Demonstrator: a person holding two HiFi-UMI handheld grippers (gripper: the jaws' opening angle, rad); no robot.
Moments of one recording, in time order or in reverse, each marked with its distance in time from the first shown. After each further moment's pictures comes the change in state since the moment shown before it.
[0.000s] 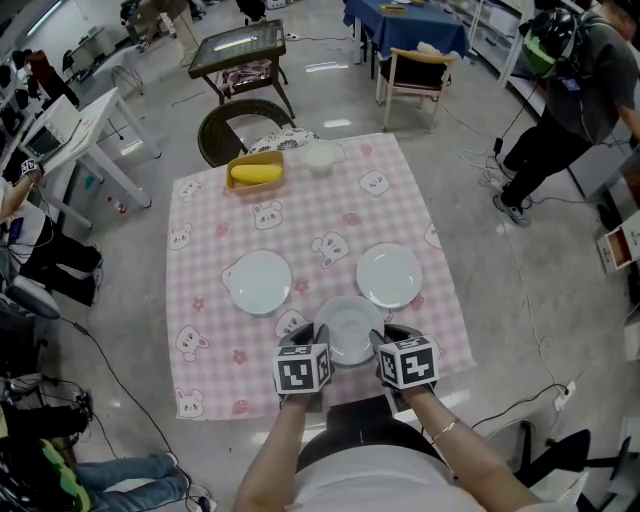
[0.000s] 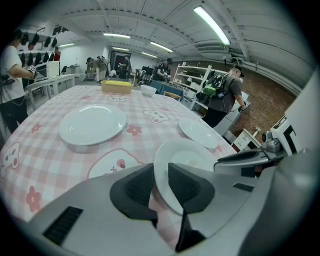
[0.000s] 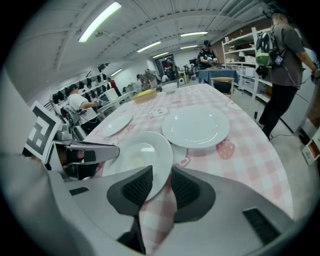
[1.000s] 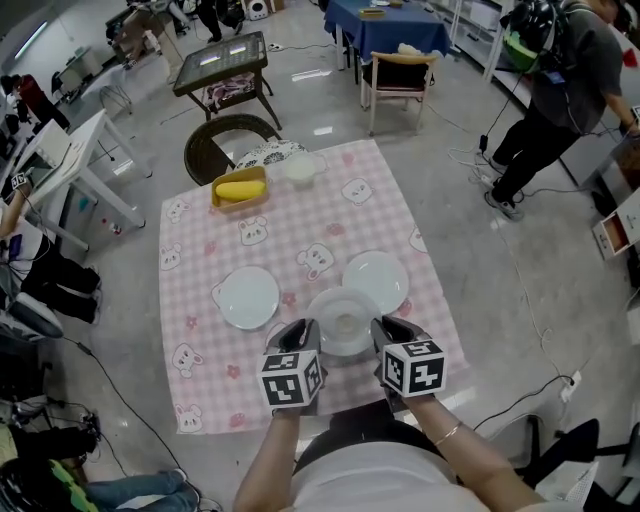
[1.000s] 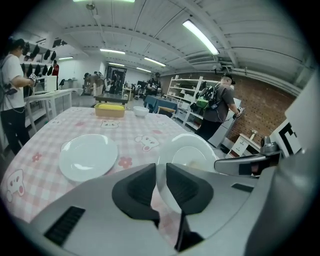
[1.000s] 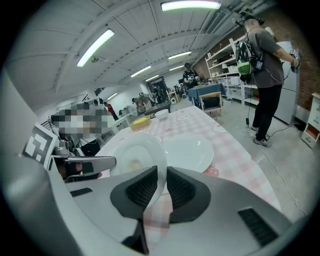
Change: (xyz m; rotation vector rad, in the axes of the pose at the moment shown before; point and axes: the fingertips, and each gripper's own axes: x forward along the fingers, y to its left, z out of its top) left arm -0.027 -0.031 0.059 0.064 -0.156 -0.018; right arm -0.047 -0.016 0.054 0.111 -0.241 0.004
